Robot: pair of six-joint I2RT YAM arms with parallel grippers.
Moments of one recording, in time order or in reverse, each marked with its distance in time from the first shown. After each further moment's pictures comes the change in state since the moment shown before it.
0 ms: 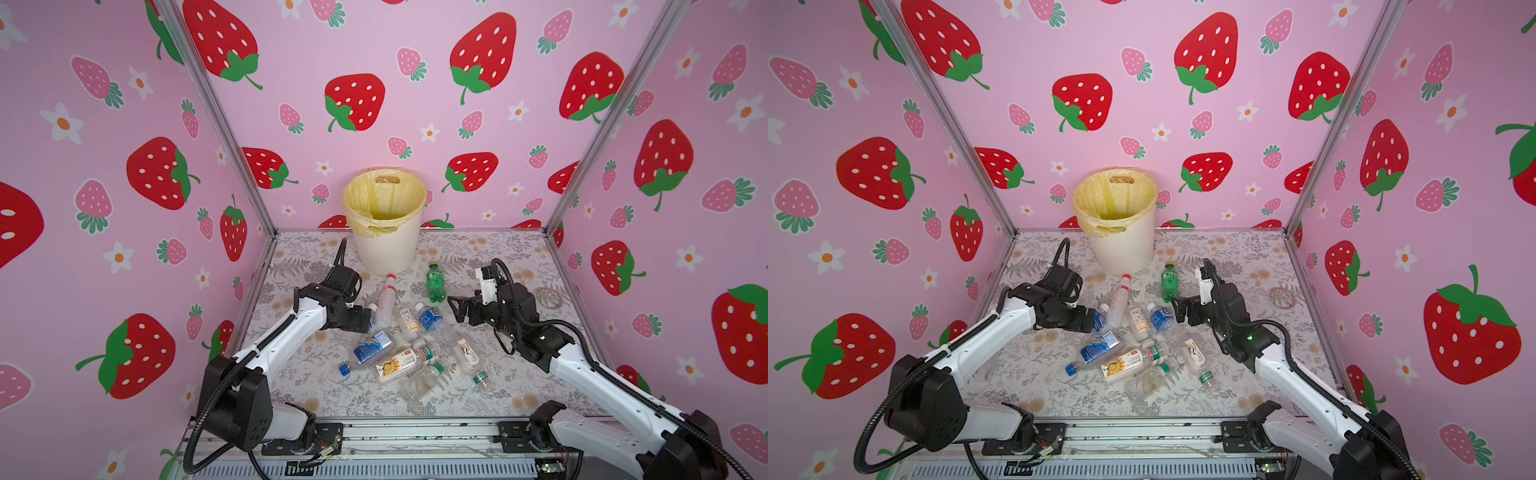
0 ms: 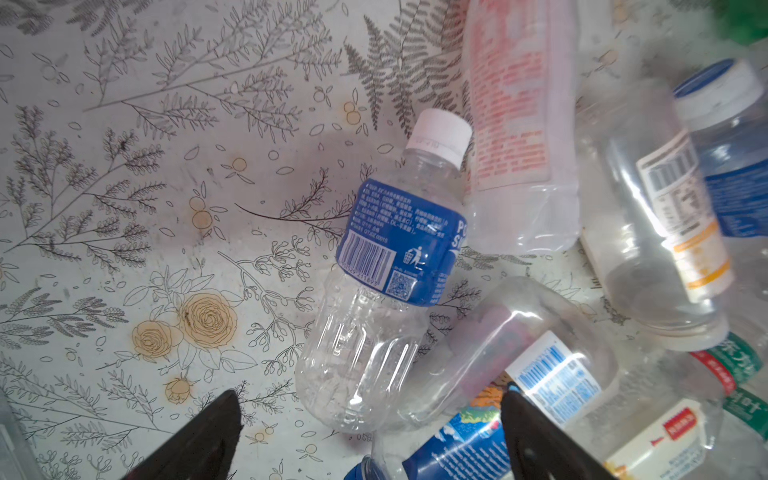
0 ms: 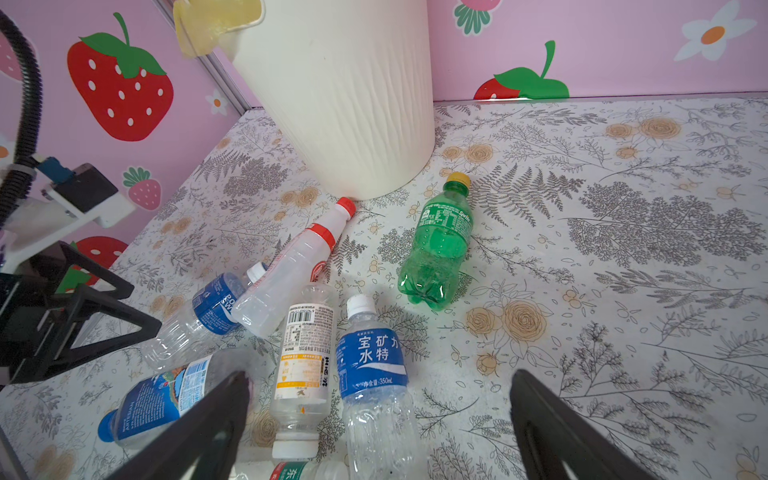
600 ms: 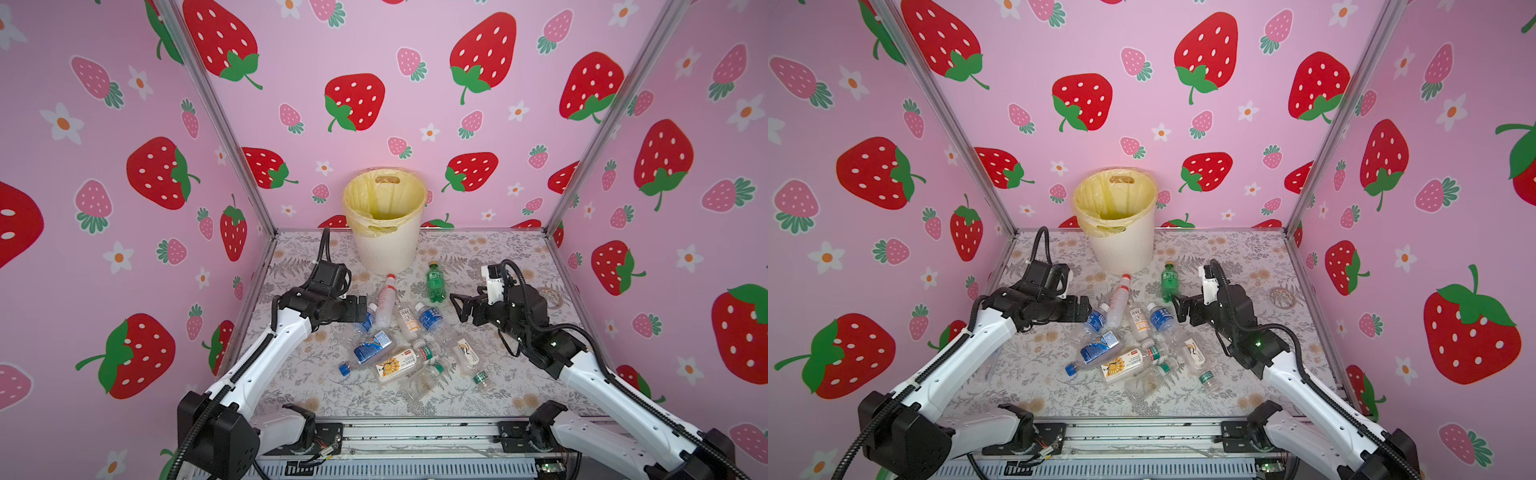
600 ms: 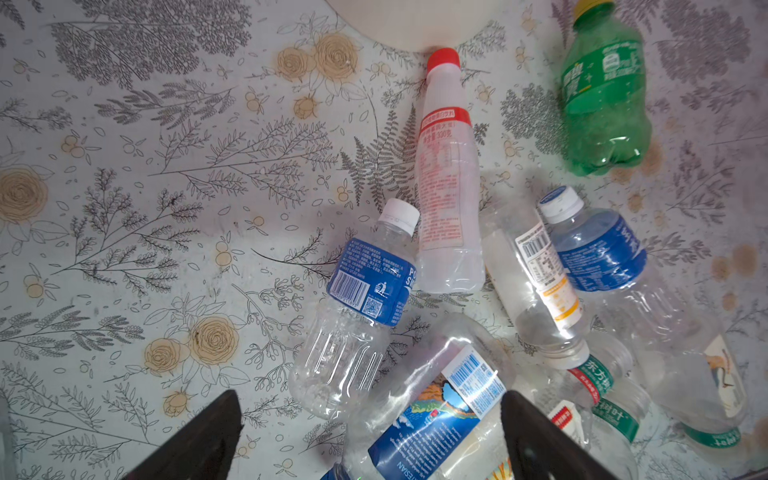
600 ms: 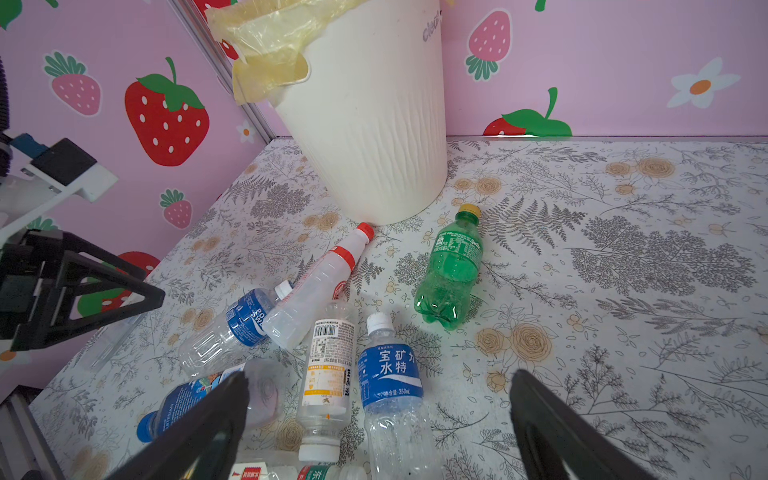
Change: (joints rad) left arm 0.020 -0.173 0.018 0.041 0.033 -0.079; right arm 0.024 -0.094 0.021 -0.032 0.016 0.003
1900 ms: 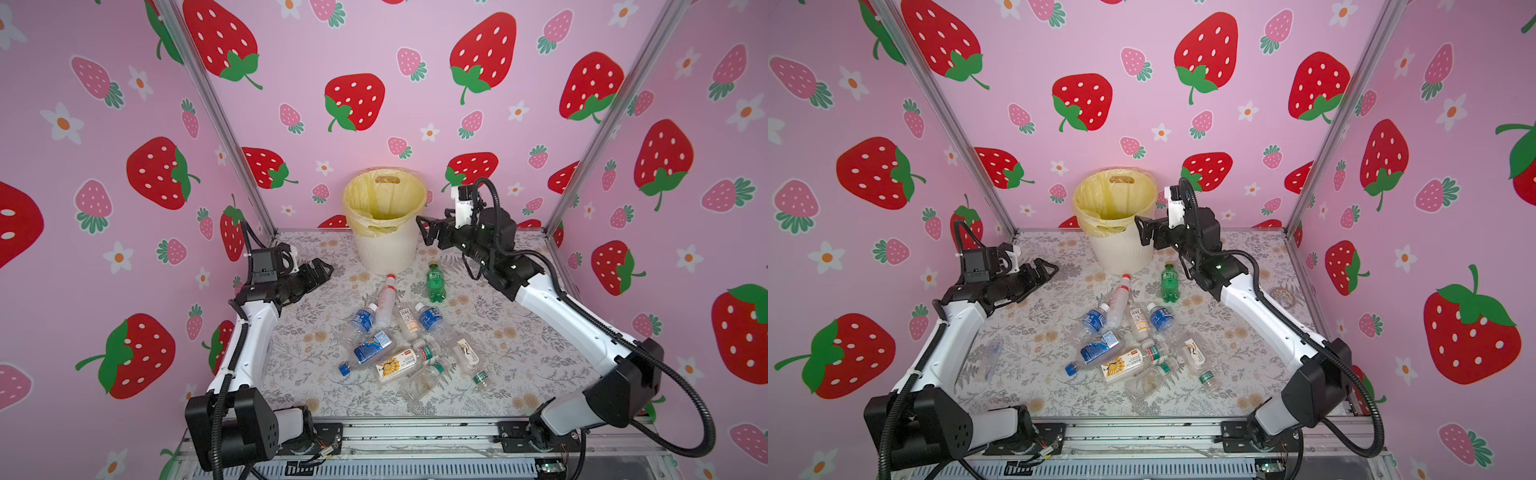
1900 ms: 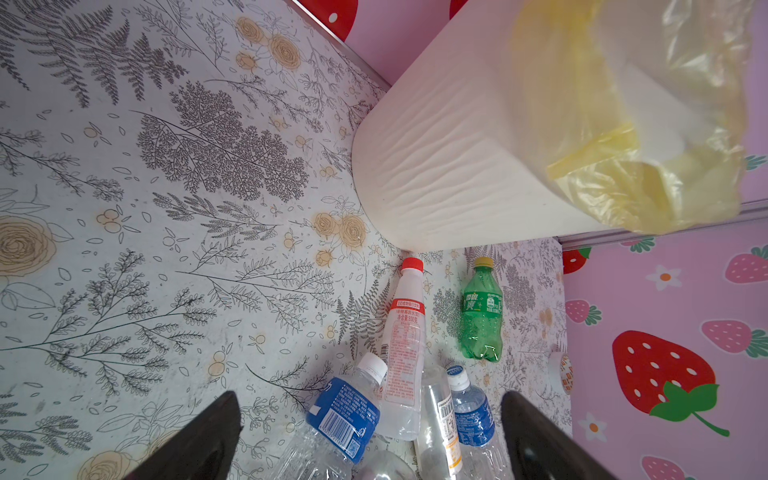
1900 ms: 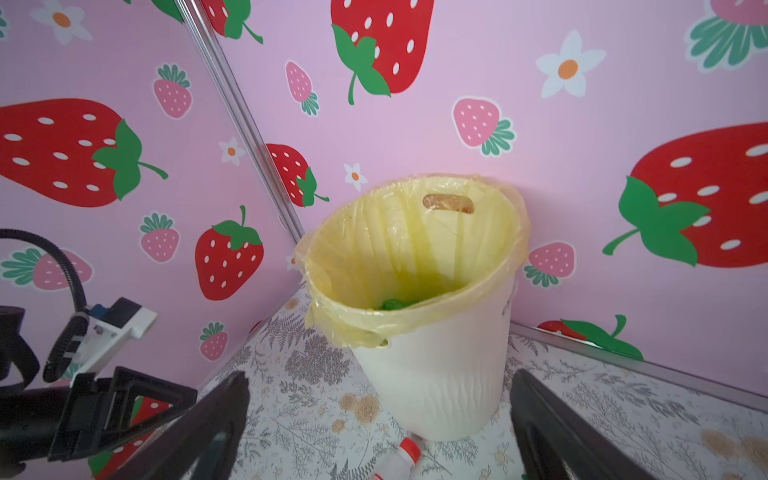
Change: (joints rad) left arm 0.510 0.037 0.021 0.303 0.456 -0.160; right arm 0.007 0.549 0.679 0.127 -0.042 -0.059
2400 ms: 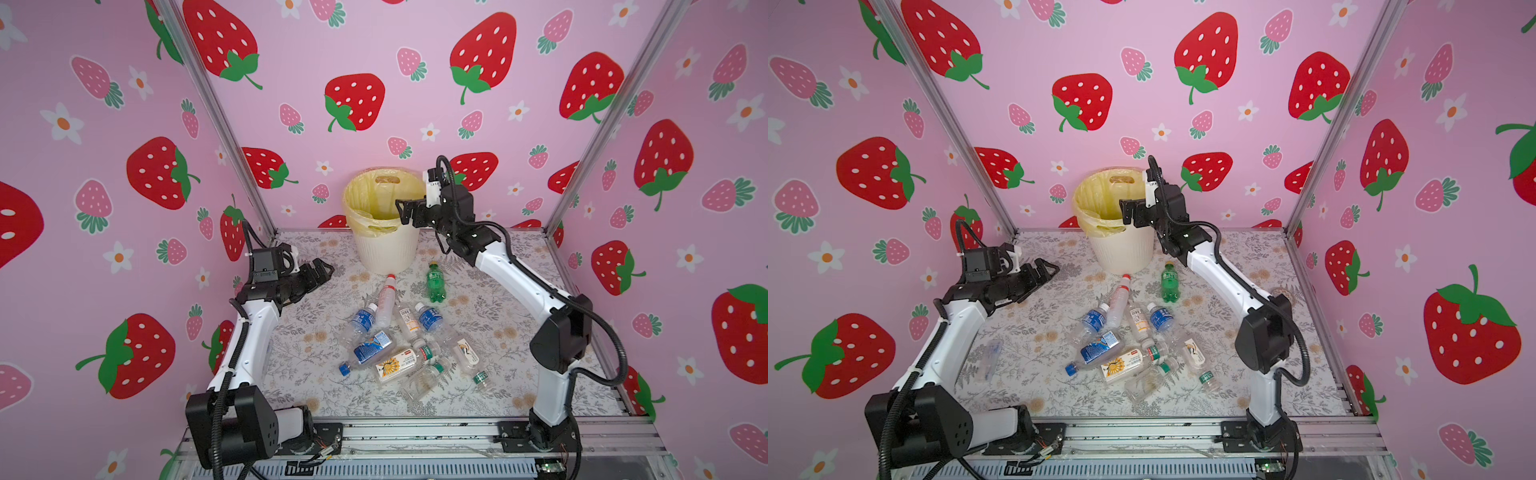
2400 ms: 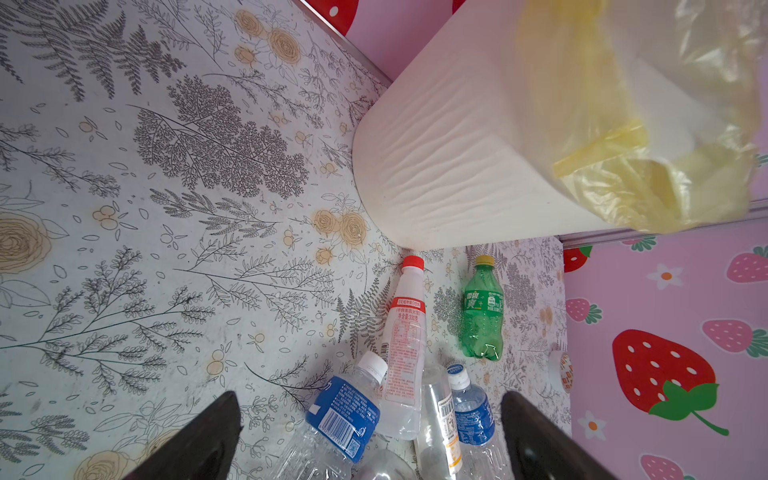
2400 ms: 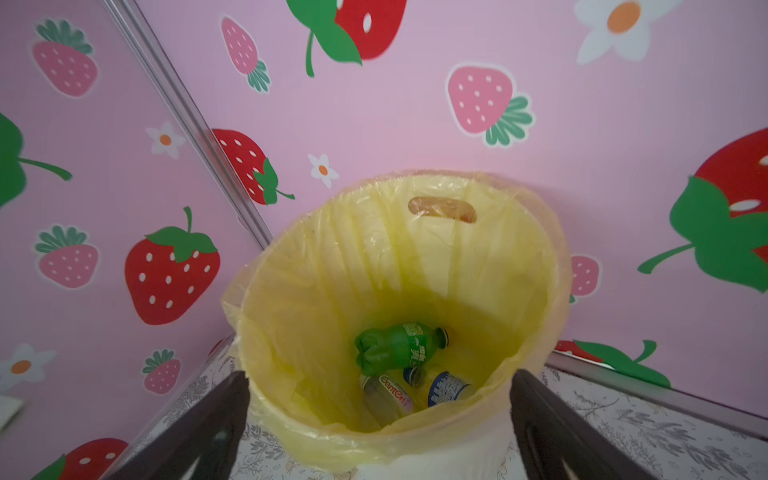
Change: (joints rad) left arm -0.002 0.009 0.002 -0.001 0.002 -0.004; right arm 0.003 0.411 0.509 -0.103 0.040 -0.013
